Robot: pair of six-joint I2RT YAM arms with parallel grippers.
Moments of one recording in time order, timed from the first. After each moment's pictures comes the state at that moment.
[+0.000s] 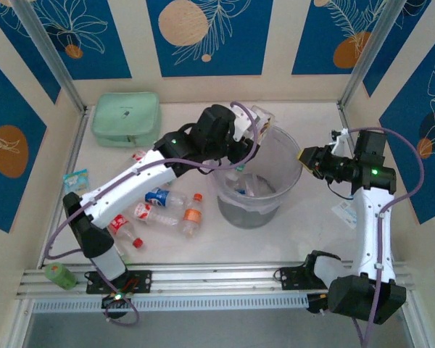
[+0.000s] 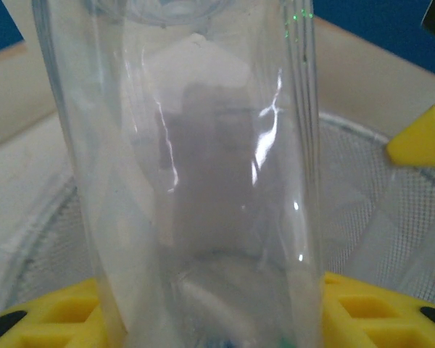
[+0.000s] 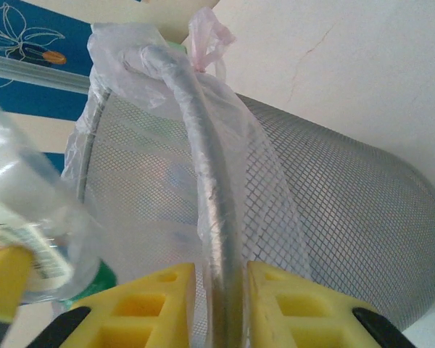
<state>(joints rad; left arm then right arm) -0.94 1.69 1.82 -0.68 -0.03 -0.11 -0.25 1.03 1.15 -0.97 -0.86 0.47</state>
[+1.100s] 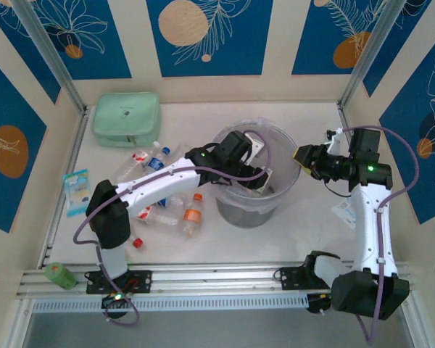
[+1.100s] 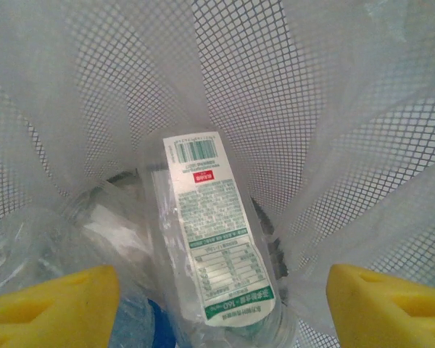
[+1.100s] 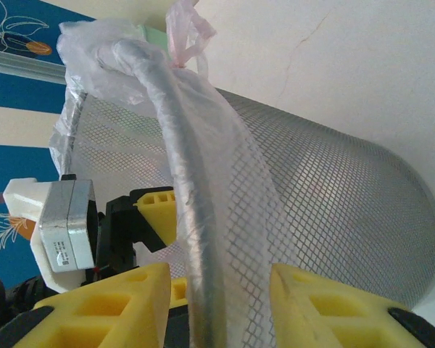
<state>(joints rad) -0.96 1.82 1.63 -0.58 0.08 -0.27 -0.21 1.06 1.14 -0.96 -0.82 0.48</state>
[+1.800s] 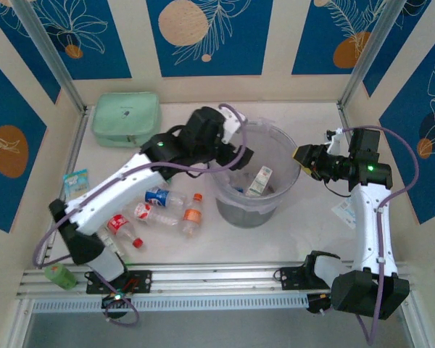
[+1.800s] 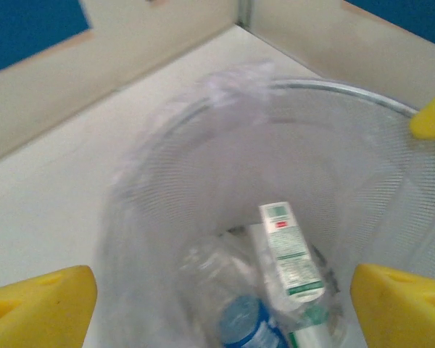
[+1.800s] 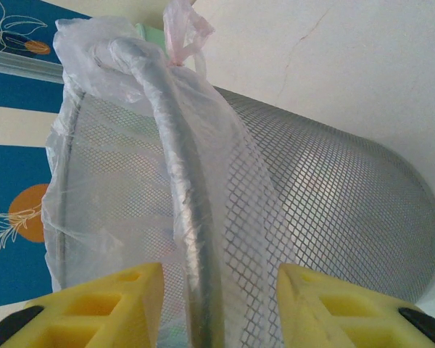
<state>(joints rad) -0.89 1.51 1.75 -0.78 -0.12 -0.10 -0.21 1.06 1.14 -0.96 -0.82 0.48</state>
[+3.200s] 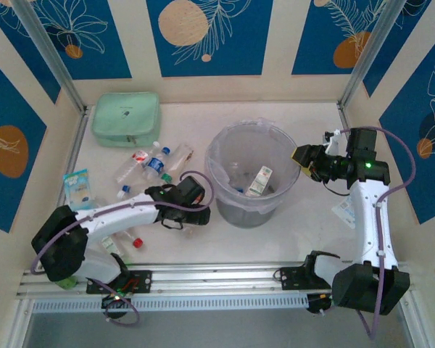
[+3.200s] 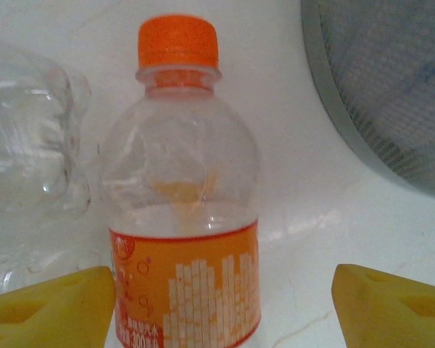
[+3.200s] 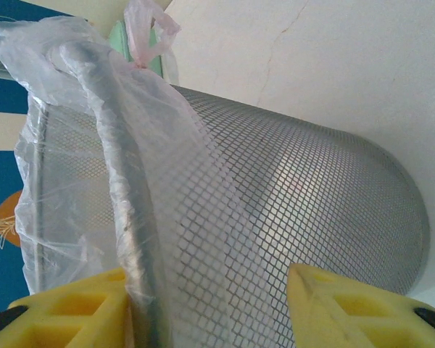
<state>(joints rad) -0.88 1.42 0.86 -0.61 -0.06 -0.68 -0.21 1.10 1.13 -0.96 -0.79 0.47</state>
